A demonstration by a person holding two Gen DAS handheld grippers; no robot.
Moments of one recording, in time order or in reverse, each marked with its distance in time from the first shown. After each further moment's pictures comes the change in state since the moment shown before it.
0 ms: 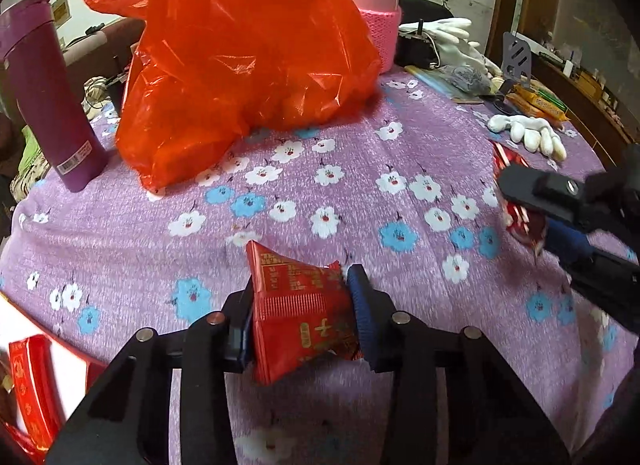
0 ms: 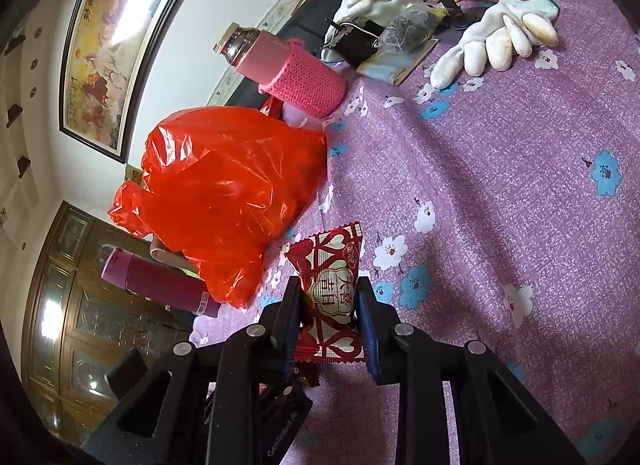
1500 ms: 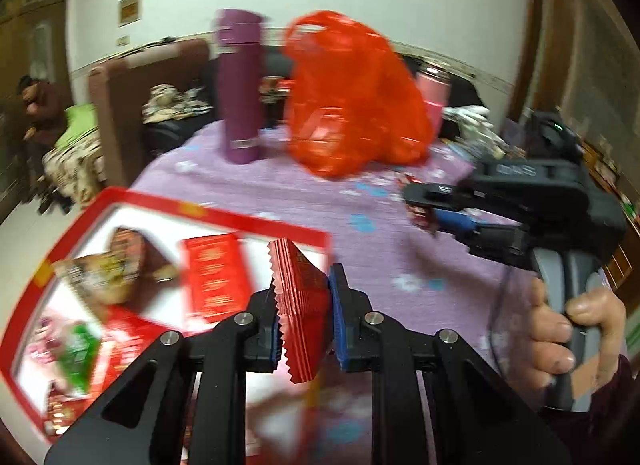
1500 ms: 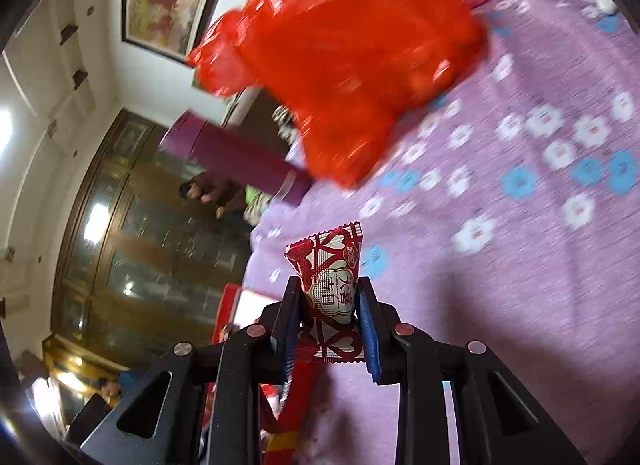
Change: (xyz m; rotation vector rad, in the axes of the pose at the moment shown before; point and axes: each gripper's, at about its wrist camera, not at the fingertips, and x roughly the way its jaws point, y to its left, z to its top) left arm -0.149 0.124 -0.097 -0.189 -0.211 0.050; right arm 0.055 0.087 -0.080 -0.208 0.314 0.271
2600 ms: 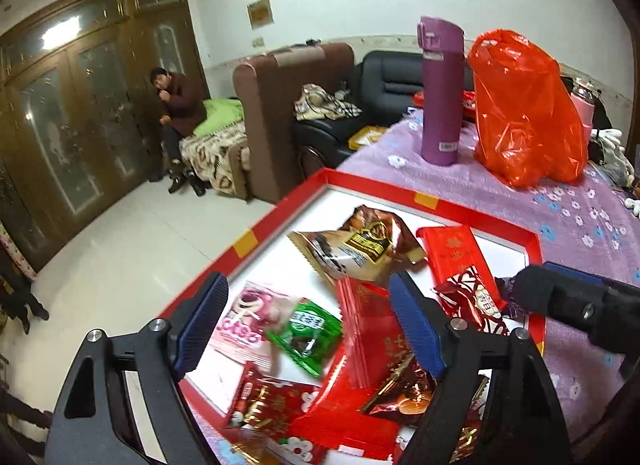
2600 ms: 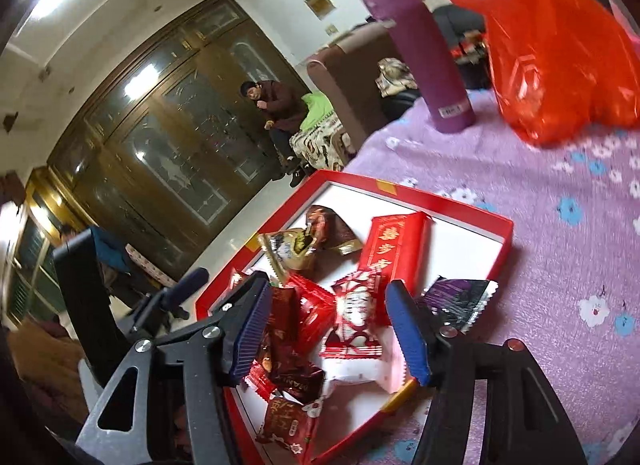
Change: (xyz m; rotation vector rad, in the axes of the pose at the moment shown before) left arm -0.035 0.091 -0.026 -0.096 -0.041 0.496; right arm 0.059 0.135 -0.120 -0.533 0.105 -0.024
